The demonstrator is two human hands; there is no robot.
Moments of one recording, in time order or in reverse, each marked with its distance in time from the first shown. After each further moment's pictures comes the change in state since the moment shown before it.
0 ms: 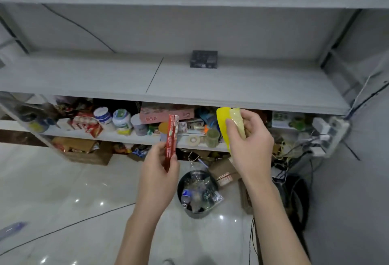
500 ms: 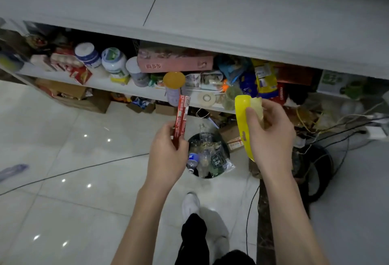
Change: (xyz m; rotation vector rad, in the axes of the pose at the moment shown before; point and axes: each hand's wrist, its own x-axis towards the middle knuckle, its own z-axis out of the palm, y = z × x) left_hand 0.105 -0.155 0.080 0.070 -0.125 -0.298; right_hand 0.057 0.167 0.102 -0.200 -0.096 0.252
